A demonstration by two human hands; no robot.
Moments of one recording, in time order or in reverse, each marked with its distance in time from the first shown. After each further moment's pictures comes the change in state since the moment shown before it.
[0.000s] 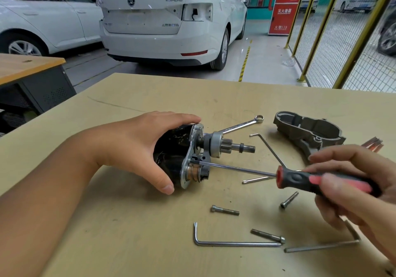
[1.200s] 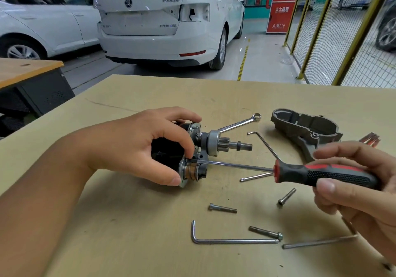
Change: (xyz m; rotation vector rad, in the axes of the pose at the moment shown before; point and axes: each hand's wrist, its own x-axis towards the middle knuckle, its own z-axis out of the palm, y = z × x) left_hand -0.003 0.006 0.001 -0.027 0.064 0.253; right_hand -0.003 0.014 0.004 0.309 0.036 0.110
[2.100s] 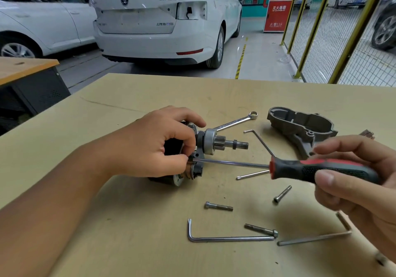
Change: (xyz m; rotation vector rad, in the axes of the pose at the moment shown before) left_hand 0.015 0.011 0.023 0.025 0.162 -0.032; right_hand -0.002 -0.005 0.001 -0.047 0.056 -0.062
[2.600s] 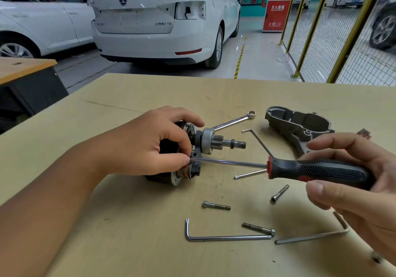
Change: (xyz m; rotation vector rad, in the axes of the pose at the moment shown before) left_hand -0.001 -0.003 -0.002 -0.031 -0.015 0.015; right_hand -0.002 -0.001 0.006 -0.026 -0.034 -0.015
